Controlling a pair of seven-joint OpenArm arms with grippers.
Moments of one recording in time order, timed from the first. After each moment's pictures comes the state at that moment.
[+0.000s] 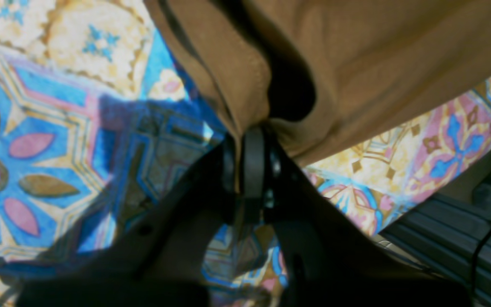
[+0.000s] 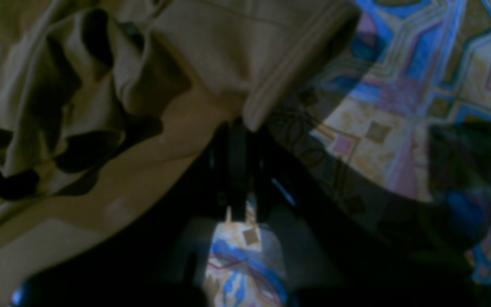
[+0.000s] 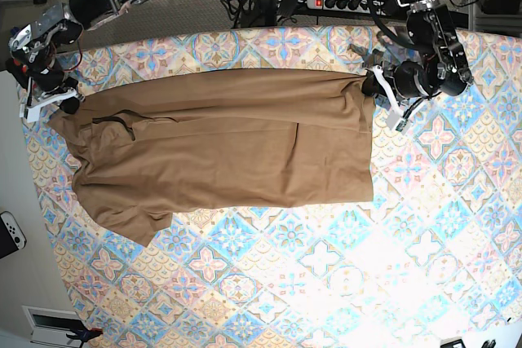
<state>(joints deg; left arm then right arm) 9.4 -9.7 -24.7 93.1 -35.2 -41.1 78.4 4.2 8.7 66.7 73.8 18.0 44.4 -58.4</state>
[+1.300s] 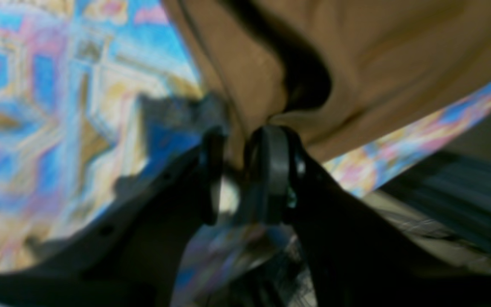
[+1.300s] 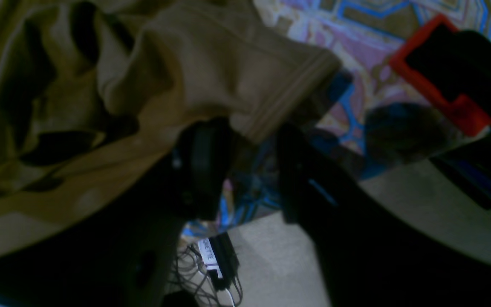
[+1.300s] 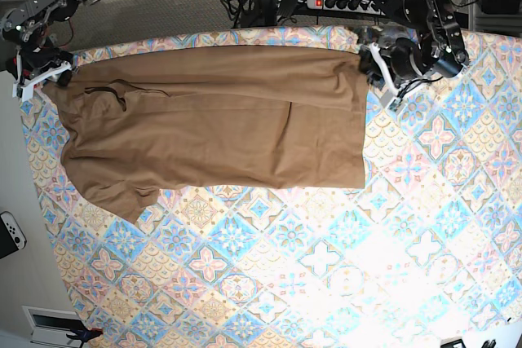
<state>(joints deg) 18.1 -9.8 -22.8 102.5 -30.9 -41.2 78.1 -4.2 8.1 66.5 86.5 17.3 44.6 -64.5</state>
